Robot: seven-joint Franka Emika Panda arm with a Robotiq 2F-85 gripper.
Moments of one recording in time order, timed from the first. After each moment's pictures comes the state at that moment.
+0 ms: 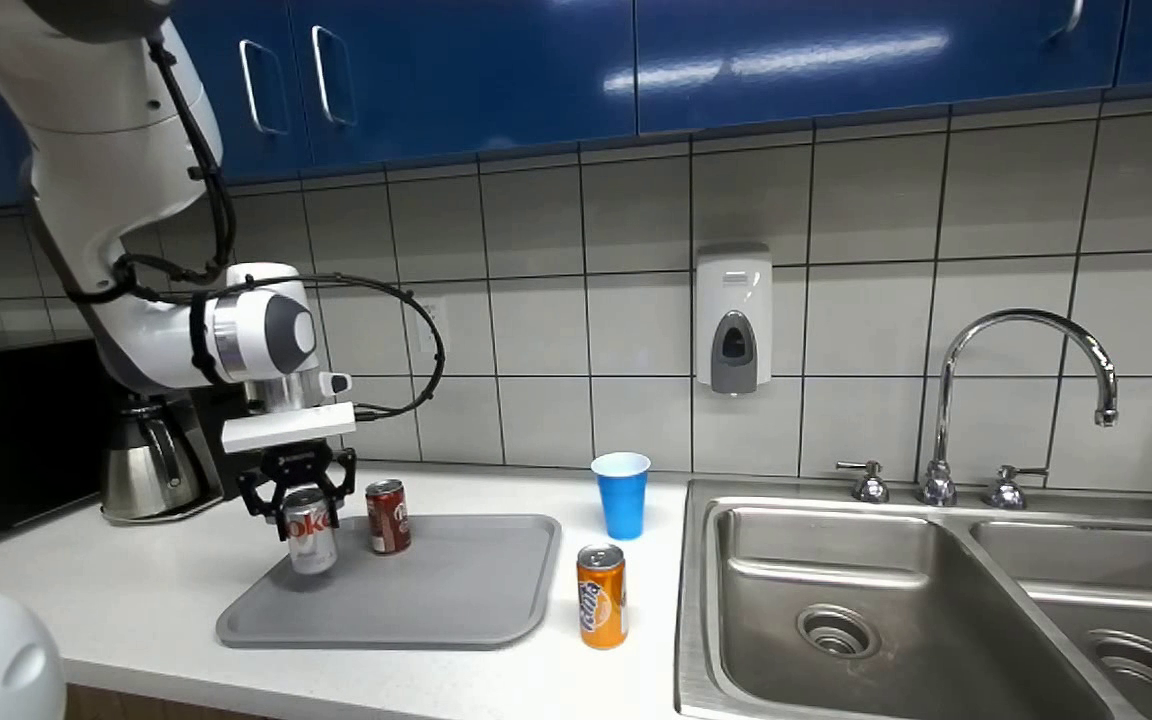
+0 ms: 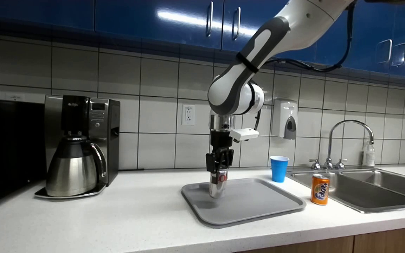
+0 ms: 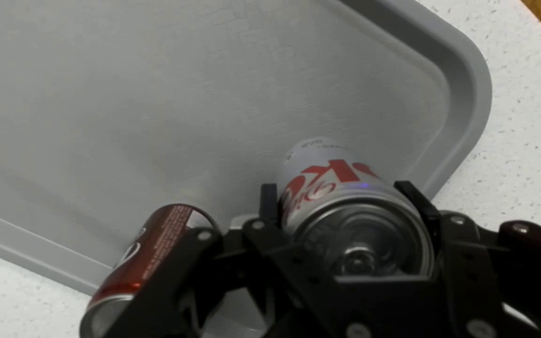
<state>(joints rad) 0.18 0.27 0.22 -2.16 -0.11 2.42 -0.25</state>
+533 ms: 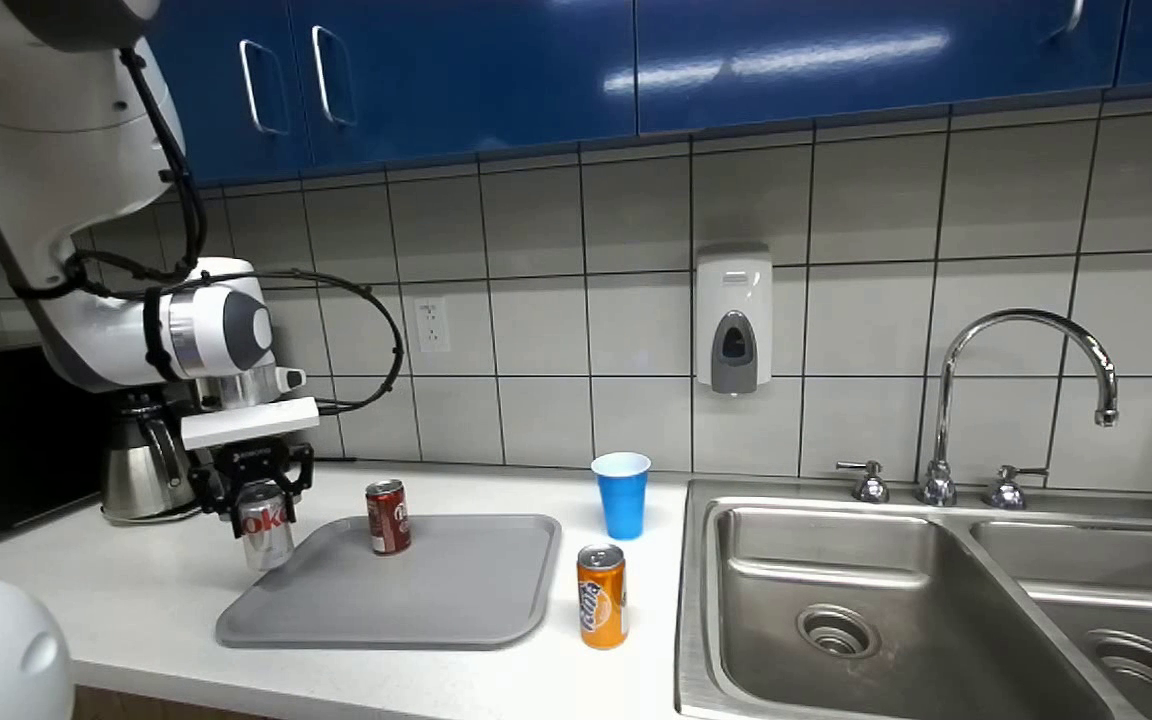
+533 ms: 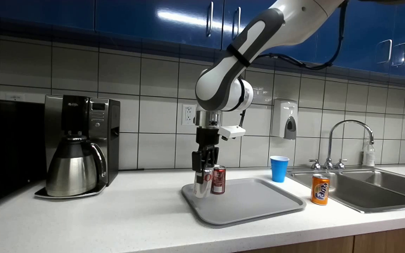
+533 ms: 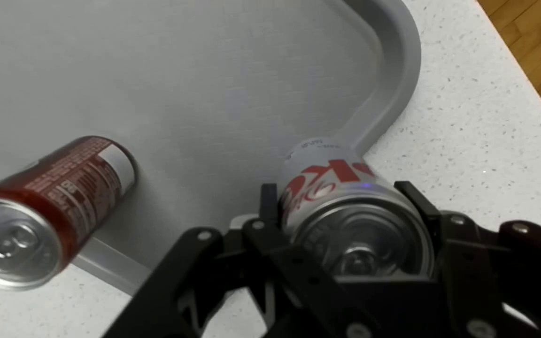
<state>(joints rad) 0.23 0.27 0.27 -2.13 -0.11 2.42 -0.31</state>
